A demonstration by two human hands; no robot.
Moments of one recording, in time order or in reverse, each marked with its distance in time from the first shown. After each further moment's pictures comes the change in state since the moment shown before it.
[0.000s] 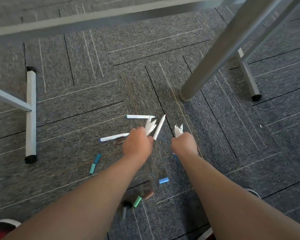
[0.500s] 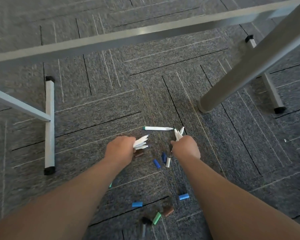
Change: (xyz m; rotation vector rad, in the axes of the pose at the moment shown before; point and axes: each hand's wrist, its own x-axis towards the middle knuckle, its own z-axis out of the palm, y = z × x) left_hand 0.058 -0.110 -0.043 0.322 -0.107 0.225; right_hand 0.008 -0.065 0.043 -0.096 0.017 0.019
